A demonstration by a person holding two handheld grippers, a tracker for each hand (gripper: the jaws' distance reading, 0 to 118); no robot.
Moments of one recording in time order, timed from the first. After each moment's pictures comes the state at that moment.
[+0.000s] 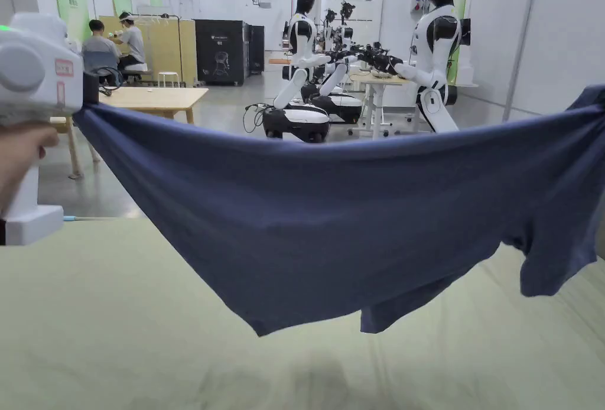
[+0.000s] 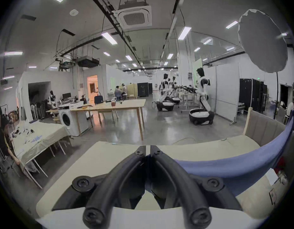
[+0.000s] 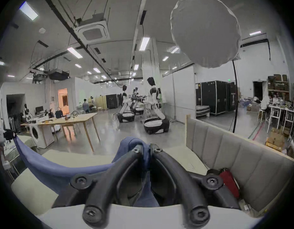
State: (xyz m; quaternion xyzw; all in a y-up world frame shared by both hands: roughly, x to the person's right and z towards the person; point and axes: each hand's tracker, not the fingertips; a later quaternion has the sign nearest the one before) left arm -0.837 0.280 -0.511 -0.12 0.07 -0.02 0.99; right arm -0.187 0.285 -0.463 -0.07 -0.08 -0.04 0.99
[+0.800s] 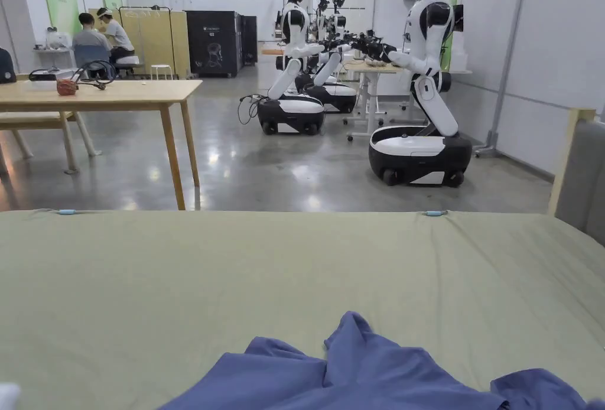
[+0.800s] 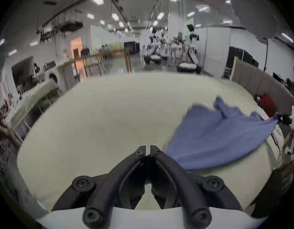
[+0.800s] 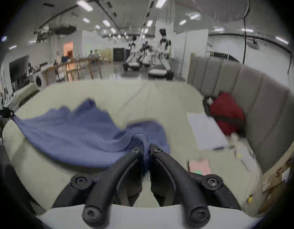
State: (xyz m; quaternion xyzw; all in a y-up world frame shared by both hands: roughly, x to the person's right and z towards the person) left arm -0.848 -0.026 -0.287 -0.35 0.00 0.01 0.94; right arm -0.179 -0.038 -0.271 -0.31 -0.04 0.04 0.95
